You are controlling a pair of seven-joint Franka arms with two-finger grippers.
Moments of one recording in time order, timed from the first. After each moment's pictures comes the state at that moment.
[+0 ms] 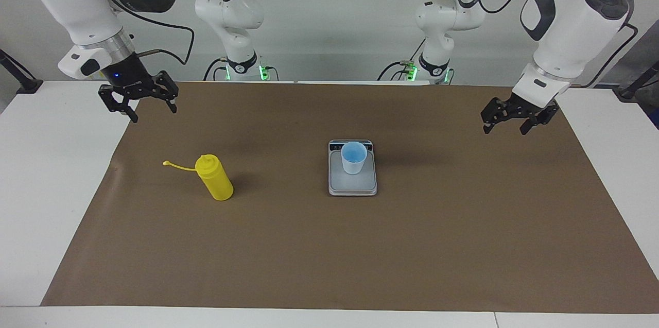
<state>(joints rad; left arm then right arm) 0.02 0.05 -0.08 -1.66 -0.02 1.72 0.04 -0.27 -0.09 0.07 -1.87 0.20 1.89 -0.53</state>
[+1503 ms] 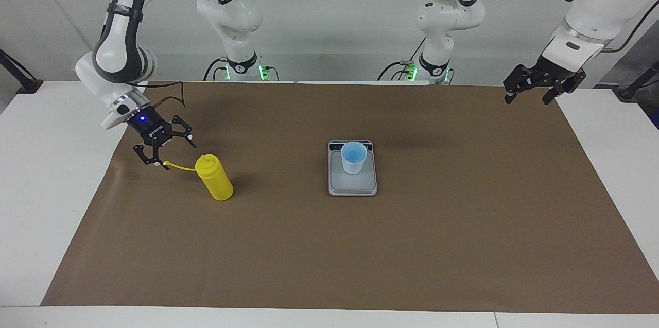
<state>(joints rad) 0.06 -0.01 -0.09 -1.58 -0.02 1.53 0.03 -0.42 0.05 0.07 -2.29 1.22 2.22 -1.95</state>
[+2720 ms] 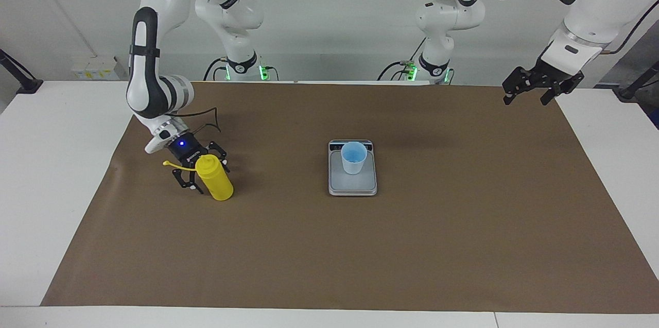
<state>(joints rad) 0.06 -0.01 -0.09 -1.58 -0.02 1.53 0.02 -0.24 0.24 0.07 -2.27 1.67 2.34 -2.29</state>
